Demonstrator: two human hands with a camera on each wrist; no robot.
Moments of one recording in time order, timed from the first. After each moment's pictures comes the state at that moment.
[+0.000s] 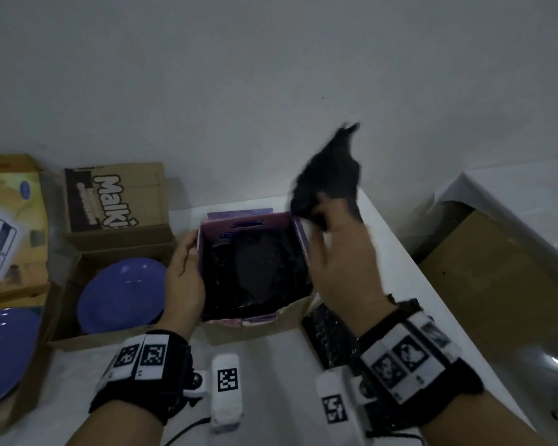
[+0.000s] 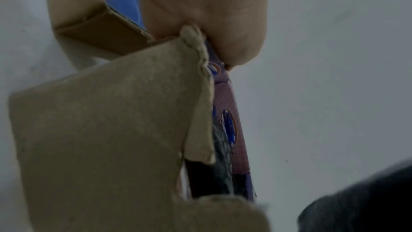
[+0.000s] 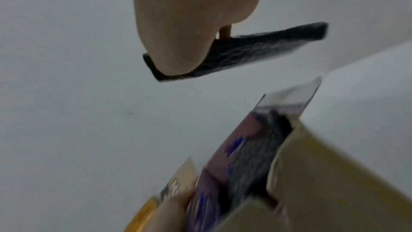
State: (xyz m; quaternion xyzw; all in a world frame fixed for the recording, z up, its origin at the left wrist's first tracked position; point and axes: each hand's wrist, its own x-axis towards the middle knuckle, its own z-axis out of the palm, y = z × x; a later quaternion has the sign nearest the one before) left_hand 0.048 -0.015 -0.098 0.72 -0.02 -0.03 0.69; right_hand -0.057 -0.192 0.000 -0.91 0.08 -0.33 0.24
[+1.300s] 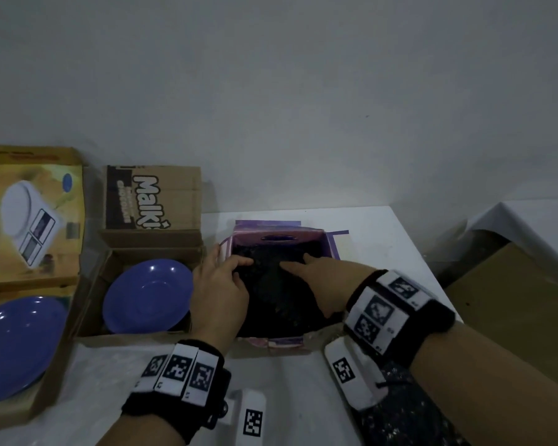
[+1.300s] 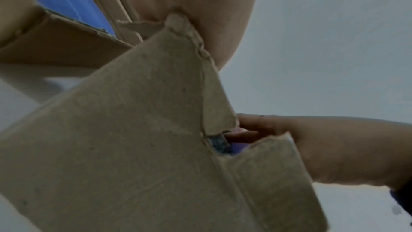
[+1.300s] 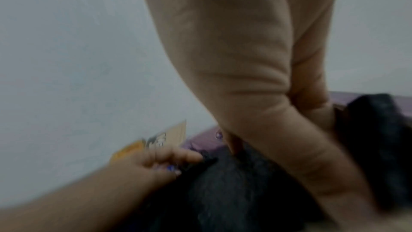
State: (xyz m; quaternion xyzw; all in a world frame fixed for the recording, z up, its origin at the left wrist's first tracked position) left_hand 0.050 -0.012 -0.104 0.91 -0.10 0.05 0.40; right_hand 0.022 -0.183 -0.014 -0.94 -0.02 0.35 0.00
